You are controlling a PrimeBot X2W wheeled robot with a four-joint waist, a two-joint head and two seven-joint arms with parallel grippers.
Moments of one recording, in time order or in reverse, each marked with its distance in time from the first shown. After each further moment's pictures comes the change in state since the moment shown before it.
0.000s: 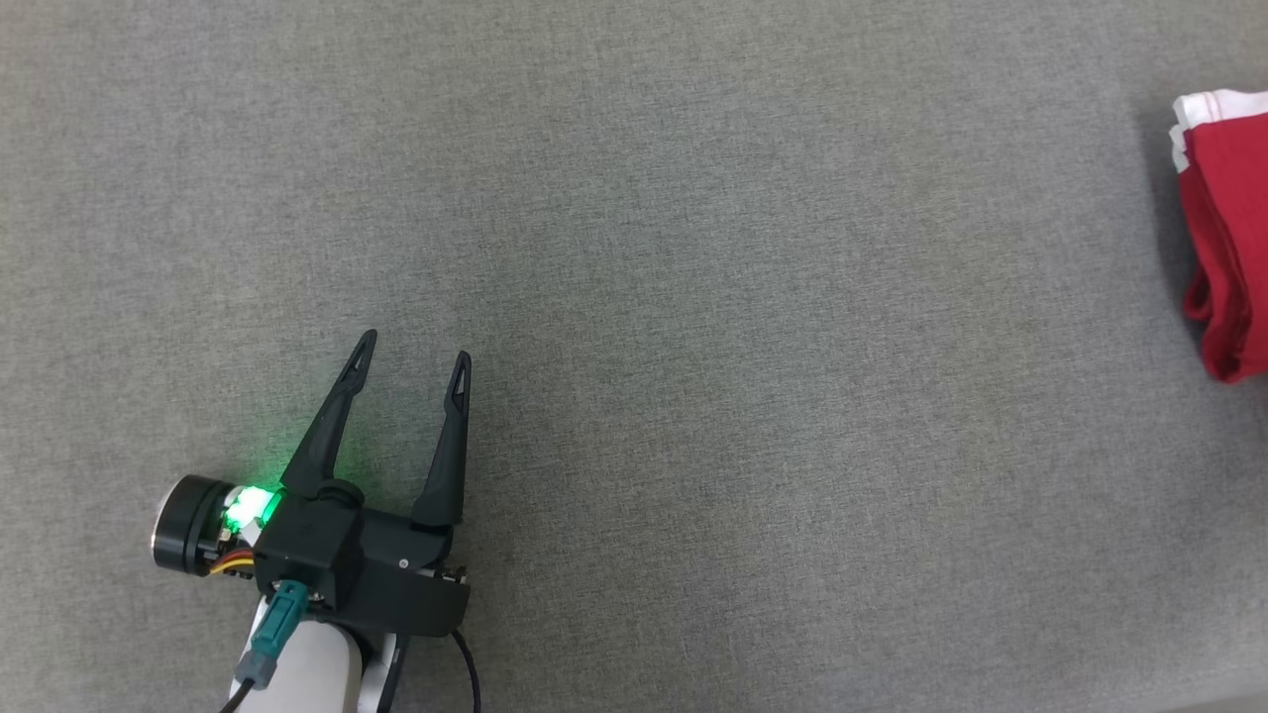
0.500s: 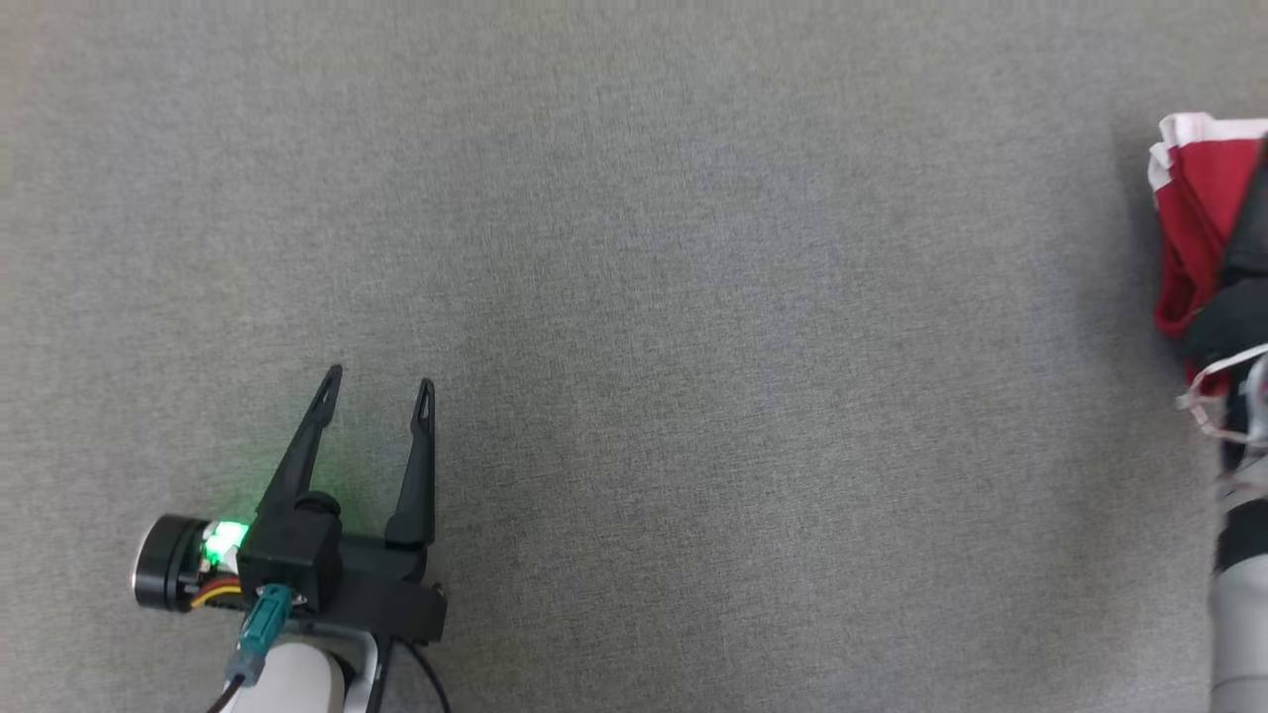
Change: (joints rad) left arm 0.019 0.005 0.029 0.027 -0.020 0.026 0.004; right arm 0.040 0.172 0.078 -0.200 0.077 0.000 0.000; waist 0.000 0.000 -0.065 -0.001
